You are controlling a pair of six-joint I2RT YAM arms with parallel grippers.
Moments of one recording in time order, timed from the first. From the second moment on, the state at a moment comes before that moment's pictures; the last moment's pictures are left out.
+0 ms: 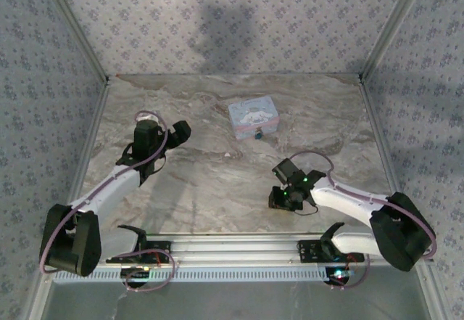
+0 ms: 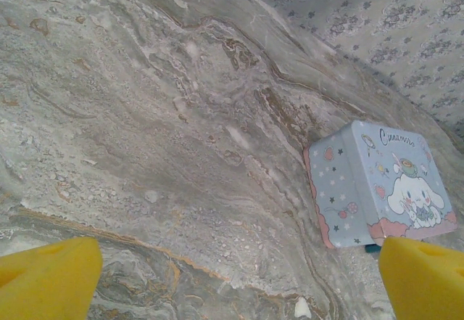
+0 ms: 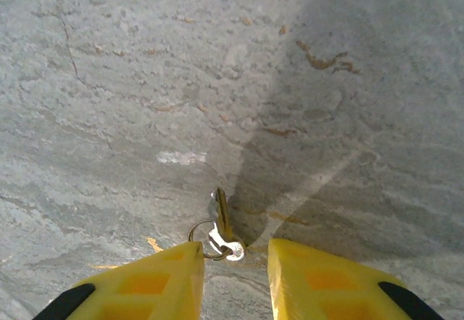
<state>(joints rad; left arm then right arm) -0.30 1.20 0.65 0.05 0.04 -0.69 0.70 1.23 0.53 -0.59 -0.17 0.77</state>
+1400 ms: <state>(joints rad) -0.30 1.14 0.65 0.04 0.00 -0.65 0.77 1.33 0.63 -0.63 -0.09 0.77</state>
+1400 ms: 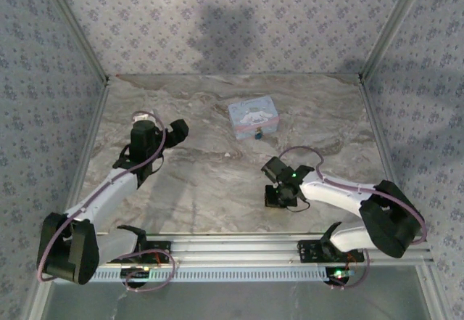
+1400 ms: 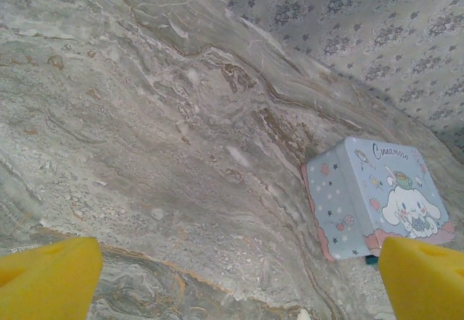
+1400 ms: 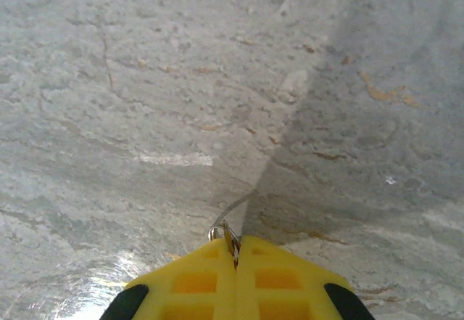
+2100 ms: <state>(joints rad) -0.45 1.26 0.91 0.08 0.59 -0.48 0.44 1.10 0.75 -0.34 -0.33 0.23</state>
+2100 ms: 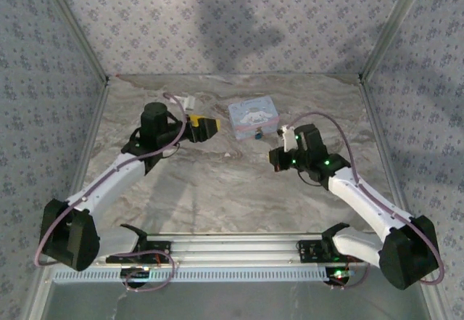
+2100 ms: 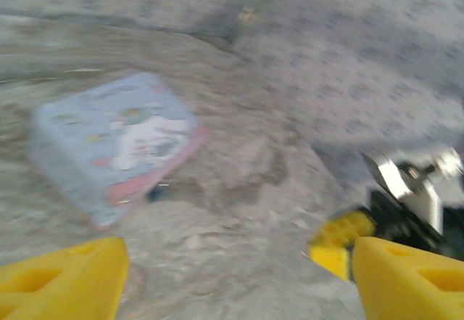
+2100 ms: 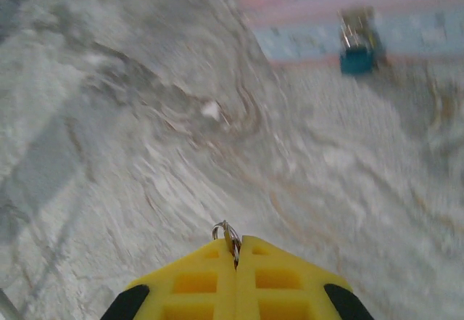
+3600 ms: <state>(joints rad) -0.64 1.55 1.17 -0.02 0.94 -0.34 0.45 1.14 0.91 -0.29 -0.70 -0.09</state>
